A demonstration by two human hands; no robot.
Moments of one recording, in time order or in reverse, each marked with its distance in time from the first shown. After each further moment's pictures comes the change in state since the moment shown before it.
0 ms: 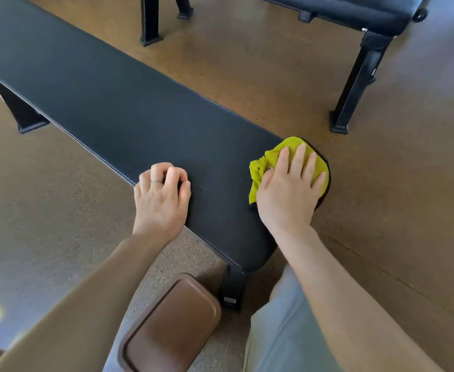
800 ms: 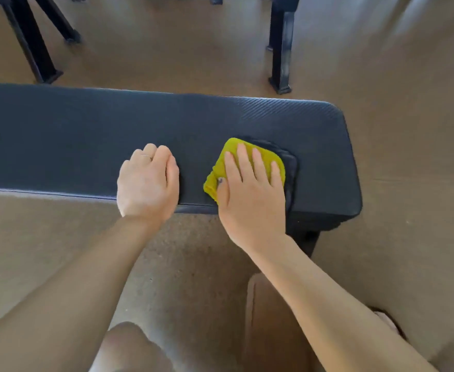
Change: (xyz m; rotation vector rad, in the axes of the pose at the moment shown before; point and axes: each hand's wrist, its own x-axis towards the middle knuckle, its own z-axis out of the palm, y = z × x) left_hand 0.138 -0.117 -0.044 0.022 -0.045 0.562; right_hand -0.074 -0.202 0.056 -0.093 0.125 0.127
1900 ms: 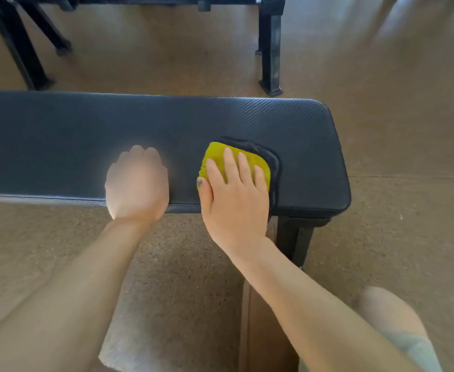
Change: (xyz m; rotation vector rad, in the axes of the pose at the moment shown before) left_hand -0.003 0.002 0.009 0.011 0.021 -0.047; right_hand -0.008 -0.005 0.011 0.029 0.128 0.022
